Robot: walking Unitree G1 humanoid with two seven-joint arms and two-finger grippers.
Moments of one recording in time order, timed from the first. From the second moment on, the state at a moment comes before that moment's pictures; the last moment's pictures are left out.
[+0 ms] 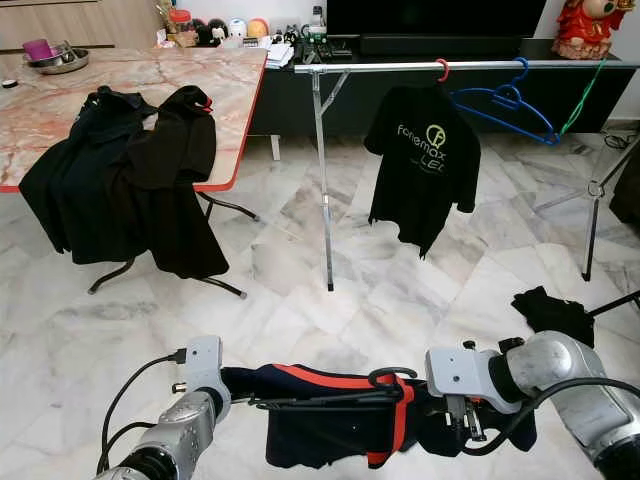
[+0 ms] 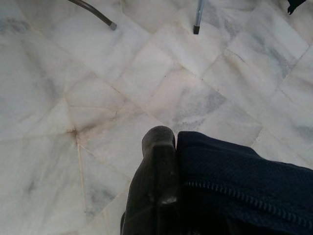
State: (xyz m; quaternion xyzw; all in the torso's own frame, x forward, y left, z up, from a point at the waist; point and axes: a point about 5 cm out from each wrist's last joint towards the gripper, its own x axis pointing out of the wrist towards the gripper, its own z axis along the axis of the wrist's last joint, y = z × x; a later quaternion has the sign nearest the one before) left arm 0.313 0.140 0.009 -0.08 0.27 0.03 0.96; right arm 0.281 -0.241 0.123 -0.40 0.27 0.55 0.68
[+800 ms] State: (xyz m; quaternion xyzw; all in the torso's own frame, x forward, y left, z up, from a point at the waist) left arm 0.314 0.135 0.011 -0.07 0.27 0.01 0.96; right arm 0.294 -0.245 0.113 -0.47 0.28 0.48 0.69
